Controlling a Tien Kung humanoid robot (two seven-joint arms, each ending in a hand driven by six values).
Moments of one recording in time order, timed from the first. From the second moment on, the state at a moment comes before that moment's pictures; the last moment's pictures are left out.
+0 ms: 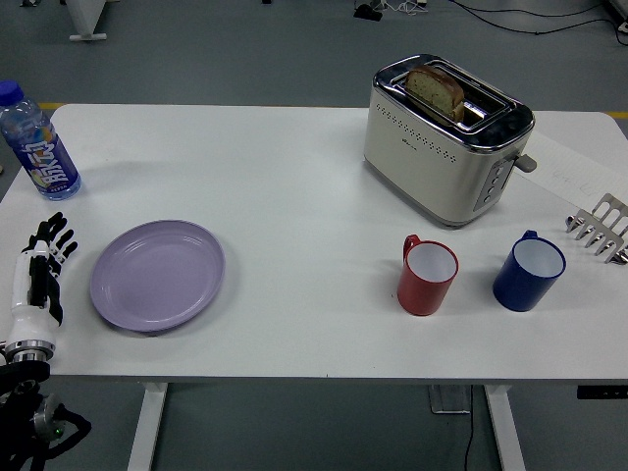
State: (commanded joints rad) left arm -0.11 0.04 -1.58 -0.99 1.14 0.12 -0.48; right arm 0.20 -0.15 1.10 0.18 -1.41 -0.12 -0.17
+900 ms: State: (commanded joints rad) left arm -0.10 0.04 -1.37 -1.01 1.00 0.24 -0.56; right arm 0.19 -0.15 1.09 0.18 -1.41 -0.12 -0.17
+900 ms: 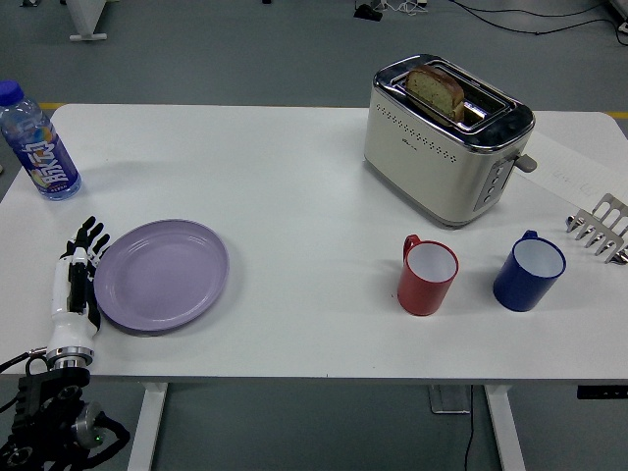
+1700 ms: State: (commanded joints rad) left arm -0.13 0.06 -1.15 -1.05 0.83 0.36 -0.64; right arm 0.19 -0.15 1.09 0.18 -1.41 -0.12 -0.17
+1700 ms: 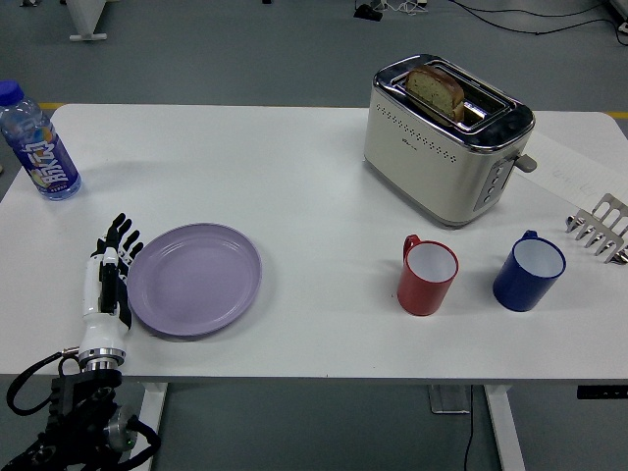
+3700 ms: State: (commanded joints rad) left arm -0.24 0.12 -0.72 -1.12 0.70 0.44 -0.65; right arm 0.20 -0.15 1.10 0.18 -1.41 -0.12 -0.17
